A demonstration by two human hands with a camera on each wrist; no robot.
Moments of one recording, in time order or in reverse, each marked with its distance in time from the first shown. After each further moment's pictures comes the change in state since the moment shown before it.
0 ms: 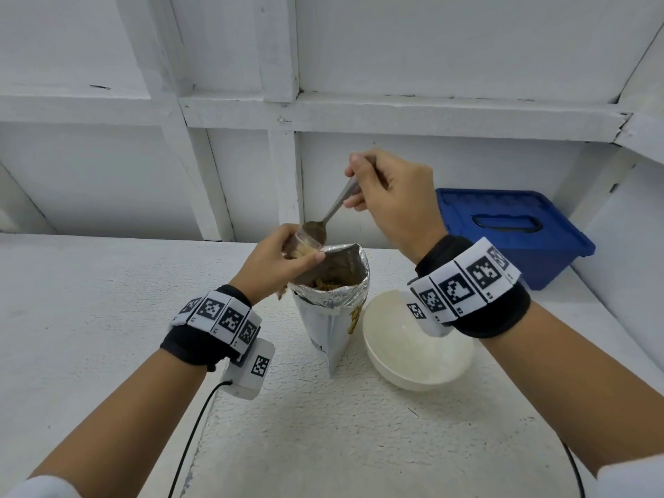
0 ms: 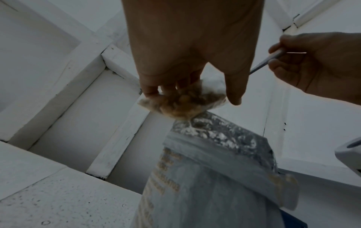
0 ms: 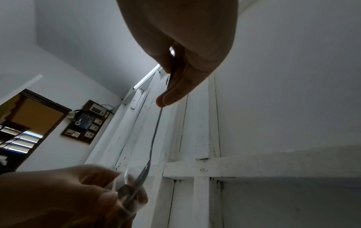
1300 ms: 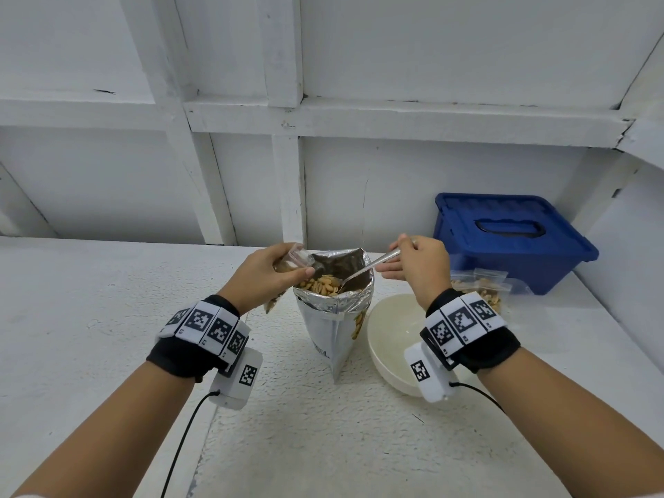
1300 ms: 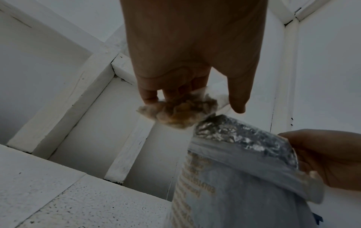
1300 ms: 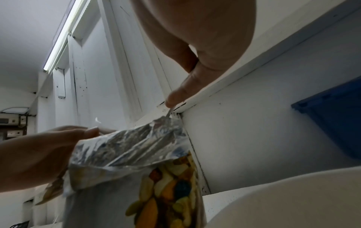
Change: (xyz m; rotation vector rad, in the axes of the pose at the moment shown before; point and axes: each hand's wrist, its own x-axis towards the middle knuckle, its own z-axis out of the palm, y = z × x) left_hand -0.004 -0.020 -0.014 0.042 -0.083 -0.053; right_hand -0.051 0.065 0.002 0.167 0.110 0.833
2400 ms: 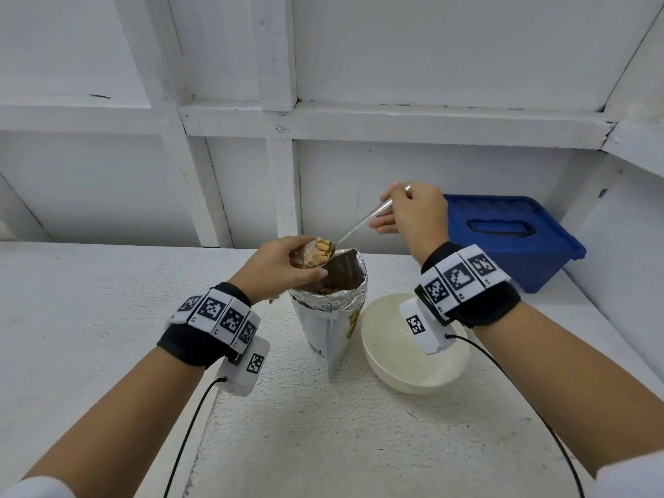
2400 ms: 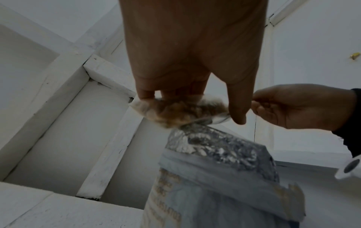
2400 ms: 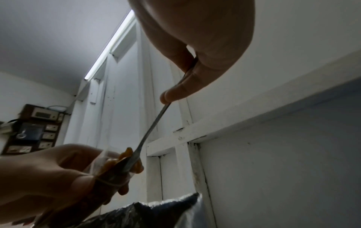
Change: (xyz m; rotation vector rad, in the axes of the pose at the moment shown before) left_hand 0.005 0.032 0.005 0.163 -0.074 0.048; right_hand 0.010 -0.061 0.000 -0.019 0.013 -0.221
